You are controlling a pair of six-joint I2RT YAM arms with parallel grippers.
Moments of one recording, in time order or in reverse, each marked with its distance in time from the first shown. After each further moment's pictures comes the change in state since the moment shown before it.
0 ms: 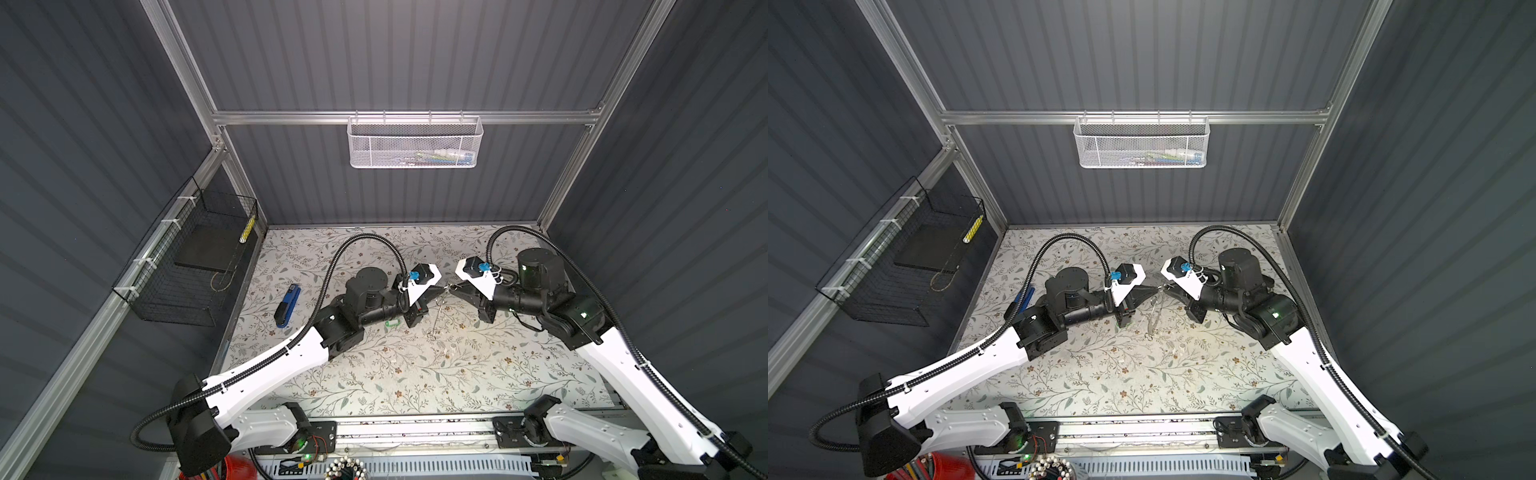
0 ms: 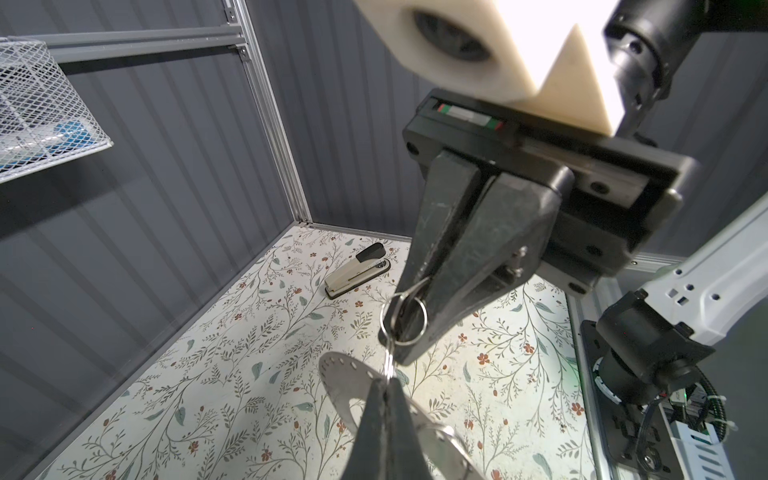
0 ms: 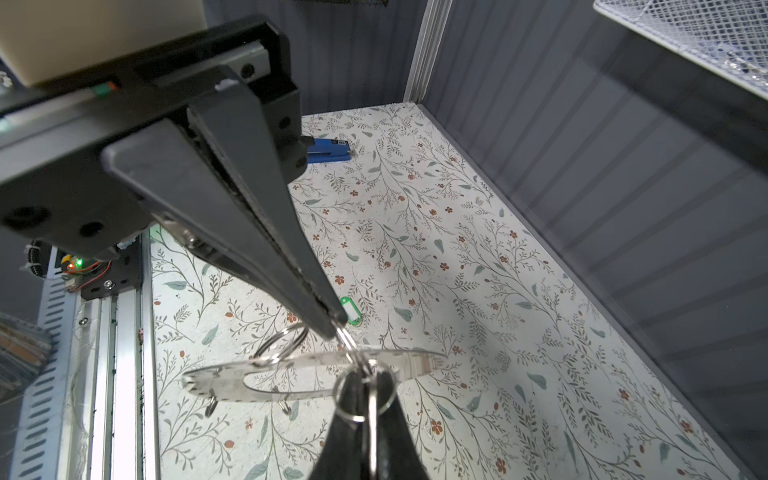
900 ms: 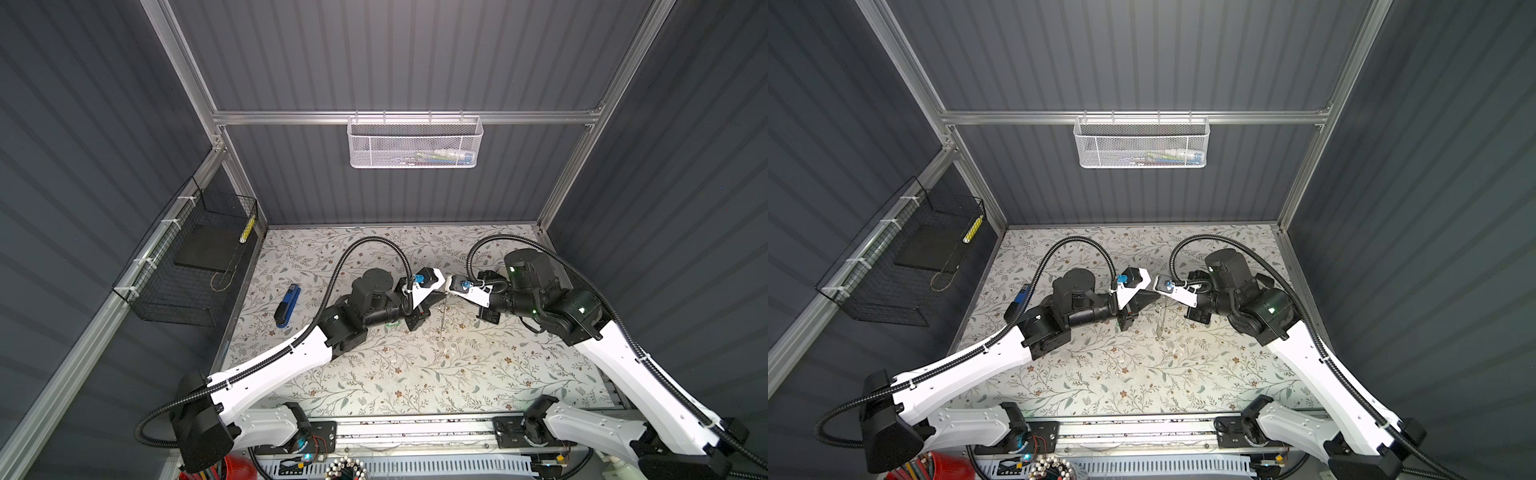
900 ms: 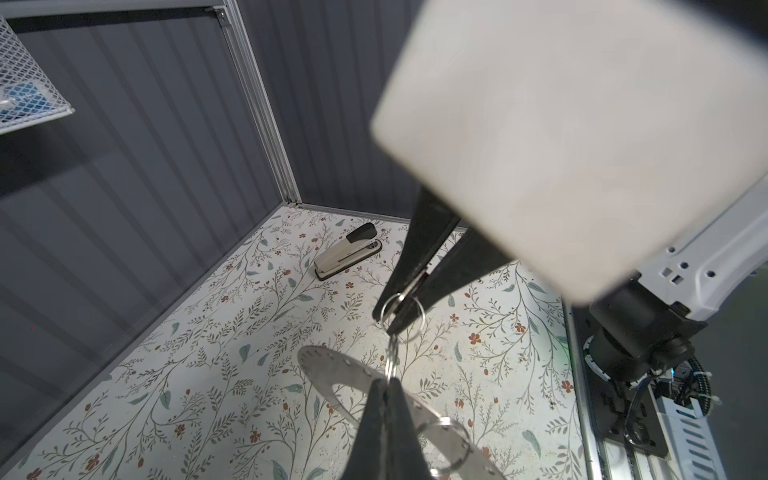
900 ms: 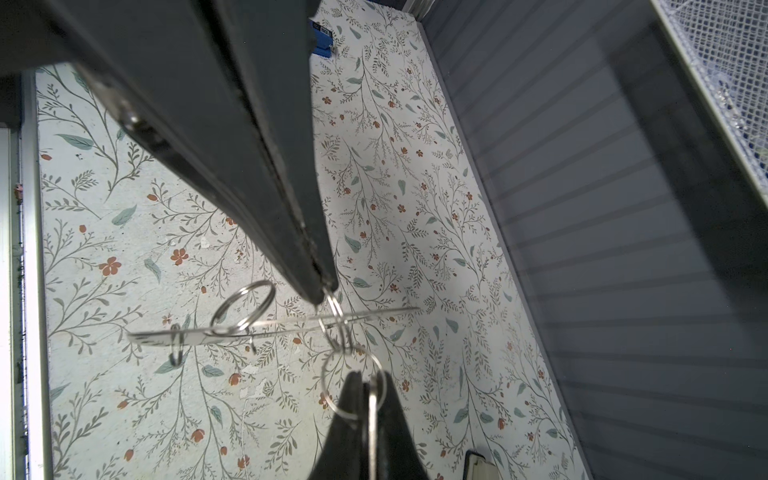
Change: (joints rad) left arm -0.003 0.032 0.001 -0.032 0.001 -0.005; right arm 0.080 0.047 0.079 -0.168 0.251 -0.291
